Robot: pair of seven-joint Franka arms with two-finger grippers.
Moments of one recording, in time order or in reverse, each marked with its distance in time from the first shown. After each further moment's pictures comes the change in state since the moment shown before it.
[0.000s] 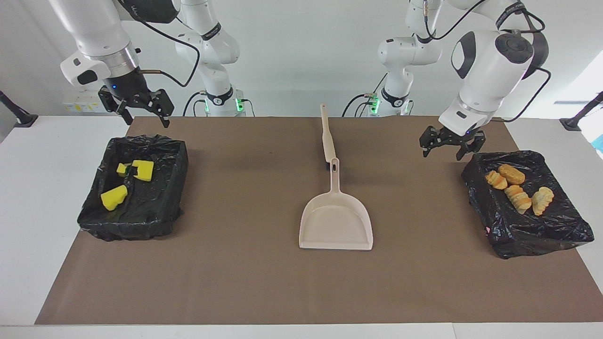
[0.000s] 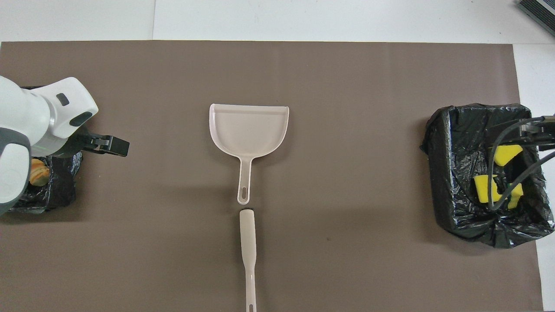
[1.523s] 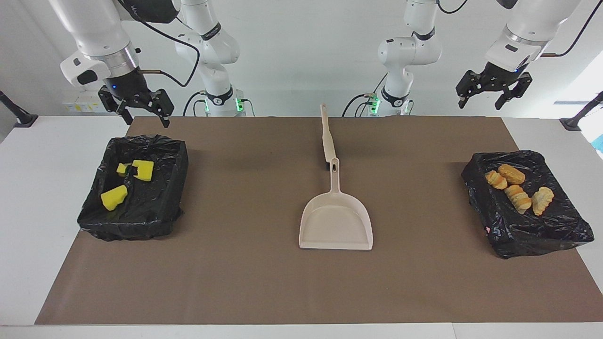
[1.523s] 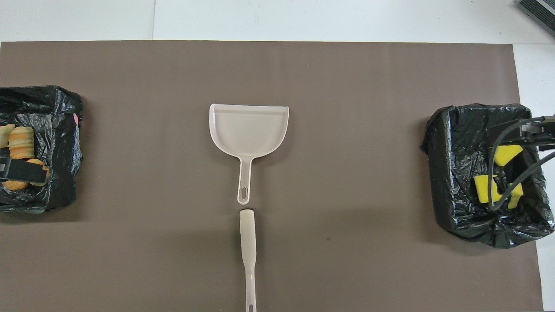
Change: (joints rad) left arm 0.008 -0.136 0.086 0.115 0.009 -0.256 0.053; right arm 0.000 0.000 0.000 0.000 0.000 0.000 0.000
